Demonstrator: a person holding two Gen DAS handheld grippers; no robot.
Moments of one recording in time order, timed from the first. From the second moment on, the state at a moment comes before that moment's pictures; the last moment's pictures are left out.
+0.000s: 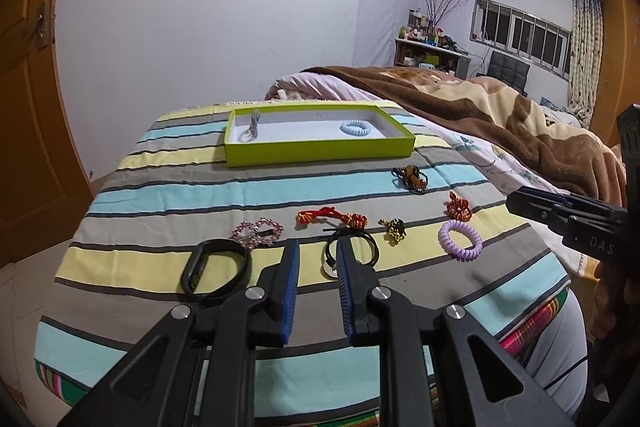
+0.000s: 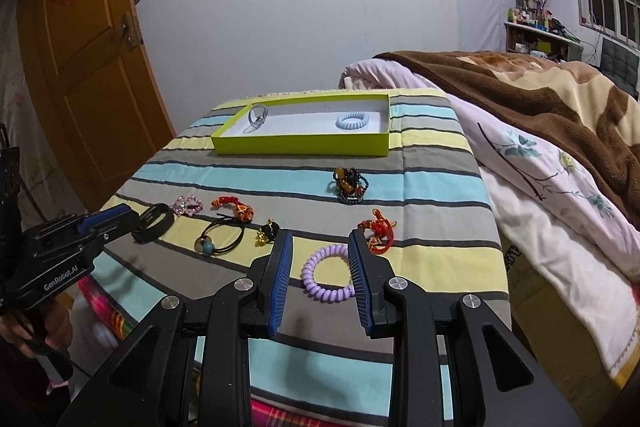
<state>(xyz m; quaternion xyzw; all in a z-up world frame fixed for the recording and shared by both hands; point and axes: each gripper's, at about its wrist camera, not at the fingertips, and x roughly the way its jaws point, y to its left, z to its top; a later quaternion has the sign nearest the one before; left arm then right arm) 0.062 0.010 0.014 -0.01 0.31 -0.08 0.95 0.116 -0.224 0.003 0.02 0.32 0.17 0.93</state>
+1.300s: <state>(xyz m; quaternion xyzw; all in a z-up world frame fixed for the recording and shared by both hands) 0.131 -0.014 -0.034 0.02 0.39 -0.09 0.92 0.201 -0.221 -0.050 -0.01 0.40 0.13 0.91</state>
